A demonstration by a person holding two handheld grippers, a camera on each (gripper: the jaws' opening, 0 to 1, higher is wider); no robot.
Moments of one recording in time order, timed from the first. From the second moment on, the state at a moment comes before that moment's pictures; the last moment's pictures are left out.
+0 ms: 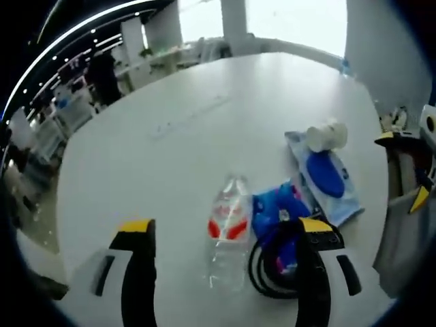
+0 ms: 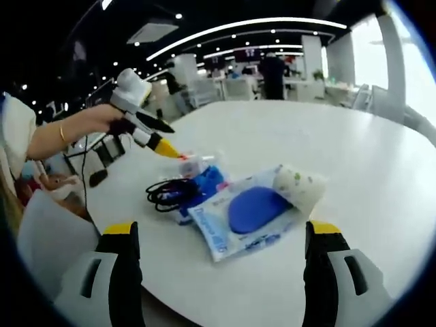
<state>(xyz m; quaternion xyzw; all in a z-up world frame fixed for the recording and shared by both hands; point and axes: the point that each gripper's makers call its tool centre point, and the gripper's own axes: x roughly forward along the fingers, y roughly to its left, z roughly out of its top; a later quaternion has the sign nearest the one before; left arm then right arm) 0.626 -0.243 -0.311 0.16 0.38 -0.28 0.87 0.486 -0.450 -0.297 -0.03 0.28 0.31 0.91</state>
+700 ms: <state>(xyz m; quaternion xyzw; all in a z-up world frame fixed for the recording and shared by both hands) 0.662 -0.261 -0.329 0.14 0.43 -0.28 0.84 0.488 -0.457 -0.304 -0.03 0.29 0.29 0.91</state>
